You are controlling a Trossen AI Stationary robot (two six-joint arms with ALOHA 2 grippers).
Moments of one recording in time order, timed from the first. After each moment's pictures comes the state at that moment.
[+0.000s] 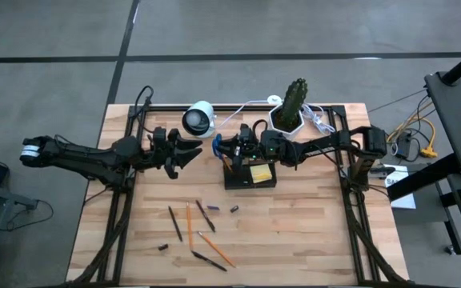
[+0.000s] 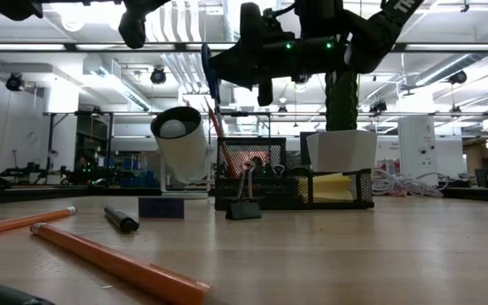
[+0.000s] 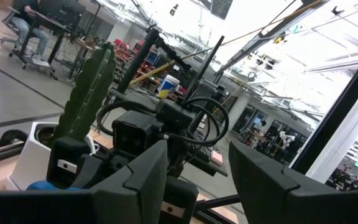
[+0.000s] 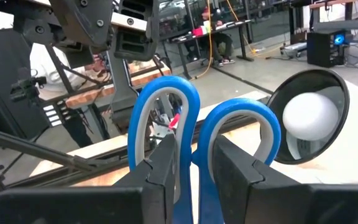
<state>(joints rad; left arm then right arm) -0.05 0.87 0.56 0.56 -0.24 -0.49 -0.14 1.80 0.96 0.82 0.02 0.30</state>
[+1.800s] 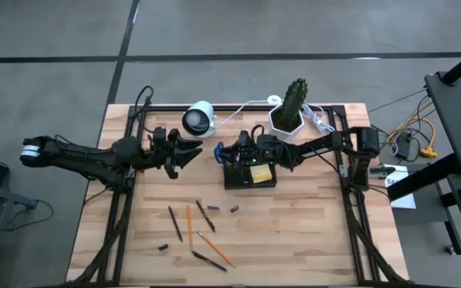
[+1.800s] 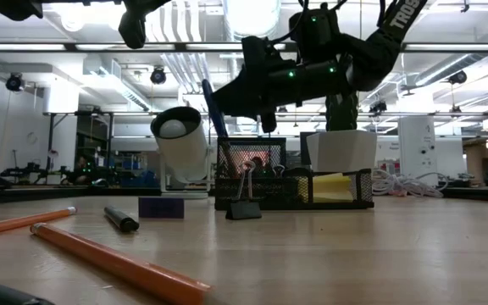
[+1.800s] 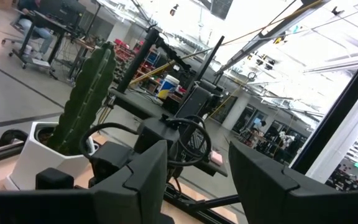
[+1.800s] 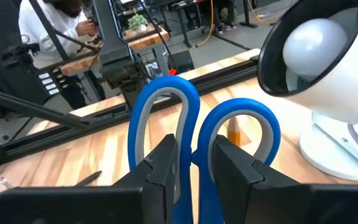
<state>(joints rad) -0.05 0.87 0.56 0.56 -0.24 -0.49 -0.15 1.86 0.91 0.81 -0.04 0.31</state>
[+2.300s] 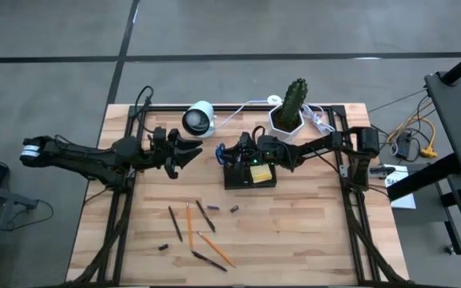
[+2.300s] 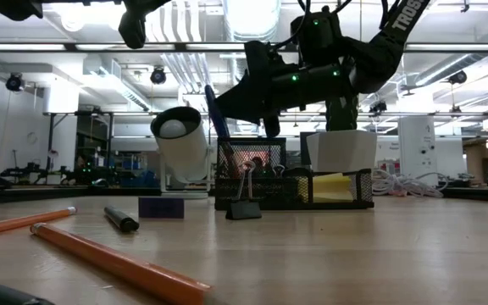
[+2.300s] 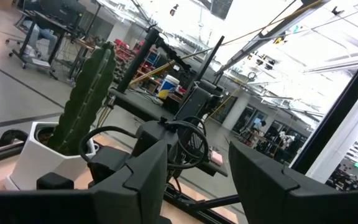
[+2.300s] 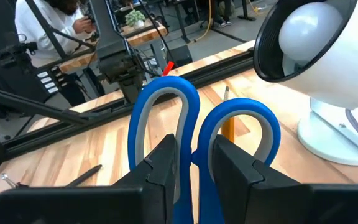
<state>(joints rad) -0.05 0.87 0.56 0.56 -0.24 -0.49 -0.15 1.86 0.89 0.81 -0.03 0.34</state>
